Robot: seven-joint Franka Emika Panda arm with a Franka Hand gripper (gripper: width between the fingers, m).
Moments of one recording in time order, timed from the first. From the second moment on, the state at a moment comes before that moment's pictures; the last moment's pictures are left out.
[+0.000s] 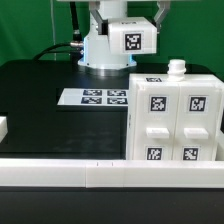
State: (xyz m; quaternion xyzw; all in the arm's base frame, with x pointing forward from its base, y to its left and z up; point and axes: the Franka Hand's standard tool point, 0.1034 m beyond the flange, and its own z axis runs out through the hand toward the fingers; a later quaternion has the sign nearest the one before) arm 0.570 0.012 0.181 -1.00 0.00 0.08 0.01
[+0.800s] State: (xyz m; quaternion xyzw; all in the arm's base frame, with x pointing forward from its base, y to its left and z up) arm 0.617 0.052 0.173 -1.00 0.03 0.07 0.00
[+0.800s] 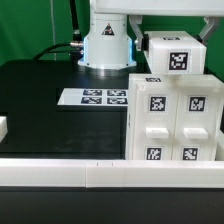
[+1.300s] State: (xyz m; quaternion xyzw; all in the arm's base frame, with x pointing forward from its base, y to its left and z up) arm 0.604 0.067 0.174 -1.00 0.02 0.07 0.01
